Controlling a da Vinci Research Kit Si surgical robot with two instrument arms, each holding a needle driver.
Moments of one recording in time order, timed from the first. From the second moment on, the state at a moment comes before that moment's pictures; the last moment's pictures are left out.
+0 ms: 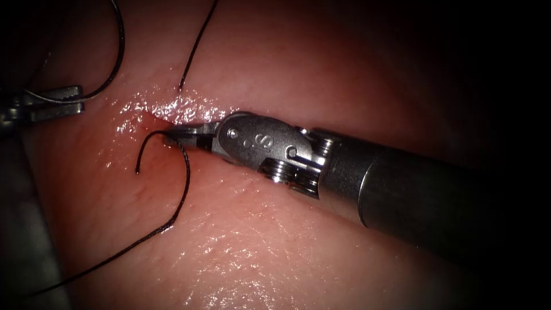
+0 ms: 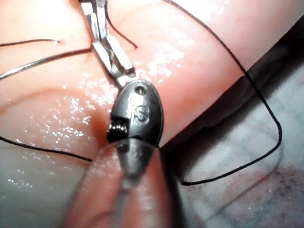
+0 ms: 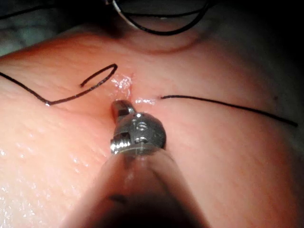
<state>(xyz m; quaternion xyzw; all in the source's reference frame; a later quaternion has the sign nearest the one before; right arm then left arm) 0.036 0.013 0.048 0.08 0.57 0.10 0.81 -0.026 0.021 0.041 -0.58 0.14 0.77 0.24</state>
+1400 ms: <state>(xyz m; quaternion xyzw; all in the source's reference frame) 0.037 0.011 0.046 0.10 0.62 0.12 0.77 -0.026 0.021 0.041 -0.58 0.14 0.77 0.23</state>
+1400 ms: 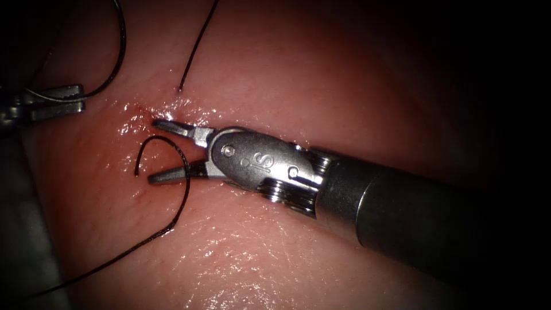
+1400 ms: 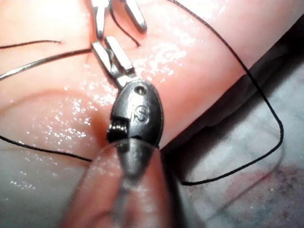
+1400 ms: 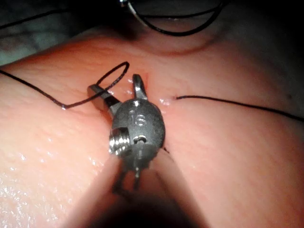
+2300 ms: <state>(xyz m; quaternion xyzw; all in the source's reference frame) 0.039 0.011 0.046 0.12 0.63 0.12 0.76 -0.026 0.021 0.041 -0.58 0.14 0.77 0.23</state>
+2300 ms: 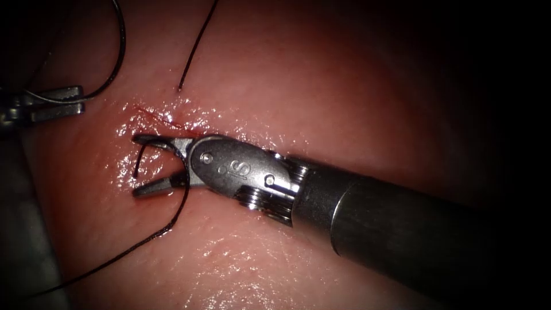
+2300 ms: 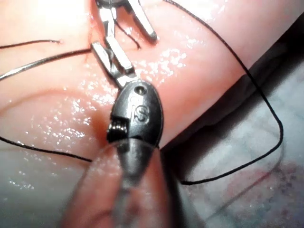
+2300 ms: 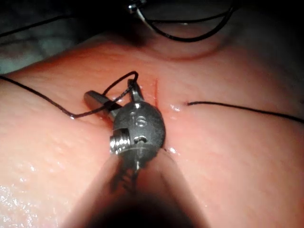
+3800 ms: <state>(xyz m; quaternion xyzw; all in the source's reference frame) 0.047 -0.003 0.035 0.18 0.66 -0.05 0.73 -0.026 0.021 0.041 -0.58 0.14 0.77 0.23</state>
